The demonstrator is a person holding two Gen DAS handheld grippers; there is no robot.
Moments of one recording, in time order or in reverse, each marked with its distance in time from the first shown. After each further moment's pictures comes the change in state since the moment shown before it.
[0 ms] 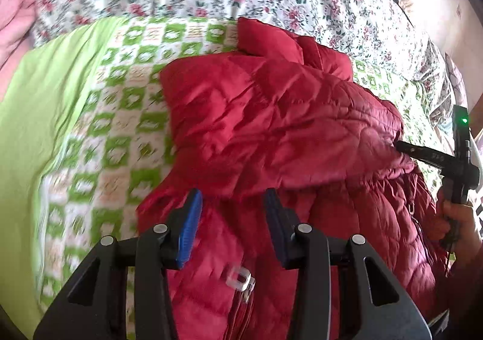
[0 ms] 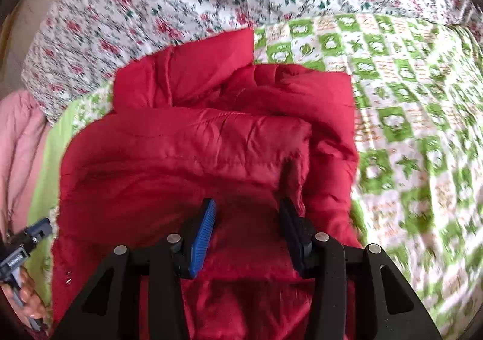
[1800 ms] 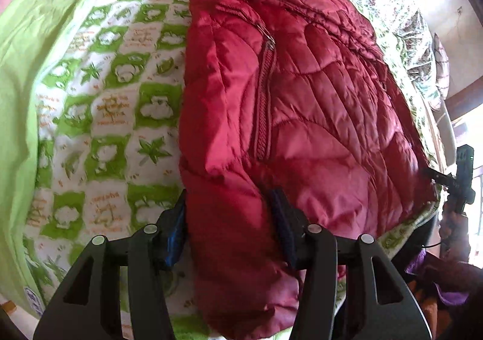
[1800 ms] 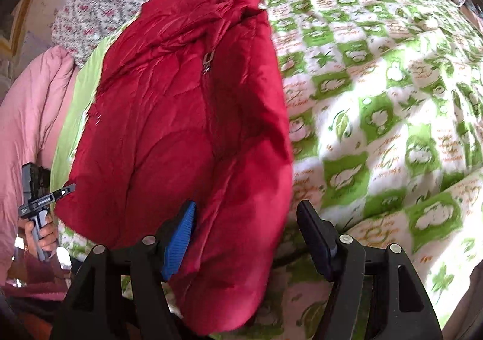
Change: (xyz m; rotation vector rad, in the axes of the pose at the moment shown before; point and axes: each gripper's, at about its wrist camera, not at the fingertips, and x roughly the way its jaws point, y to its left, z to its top) left arm -0.075 0.047 -0.178 -0.099 0.305 -0.151; right arm -0.151 -0.069 -0.225 0.049 0.250 0.075
